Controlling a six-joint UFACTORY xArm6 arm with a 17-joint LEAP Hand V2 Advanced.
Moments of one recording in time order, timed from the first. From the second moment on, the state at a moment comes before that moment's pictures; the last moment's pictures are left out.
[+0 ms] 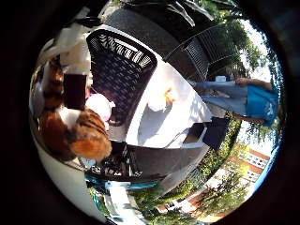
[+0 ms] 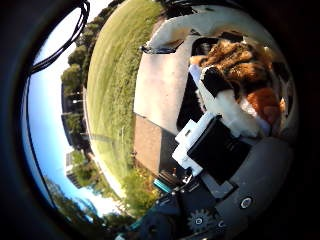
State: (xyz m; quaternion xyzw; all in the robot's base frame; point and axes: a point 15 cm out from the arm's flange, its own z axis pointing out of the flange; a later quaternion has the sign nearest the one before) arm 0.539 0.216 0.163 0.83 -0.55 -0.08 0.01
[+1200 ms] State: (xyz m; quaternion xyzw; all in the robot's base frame) arm 0.494 0.009 0.242 0.77 -0.62 -0.14 0.04
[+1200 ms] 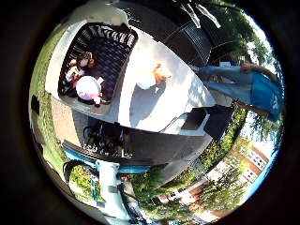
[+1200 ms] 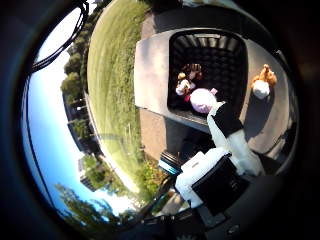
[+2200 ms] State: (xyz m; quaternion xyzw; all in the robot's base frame) arm 0.564 -0.117 -0.031 0.82 -0.55 -0.05 0.17
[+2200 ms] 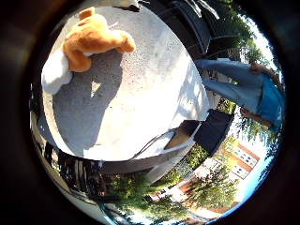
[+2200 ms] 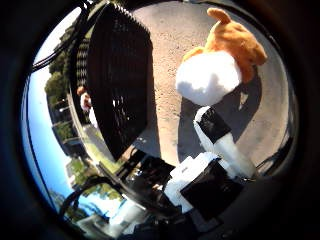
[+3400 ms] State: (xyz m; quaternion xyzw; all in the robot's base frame) arm 0.549 -0.120 0.102 0.81 -0.57 -0.10 0.10
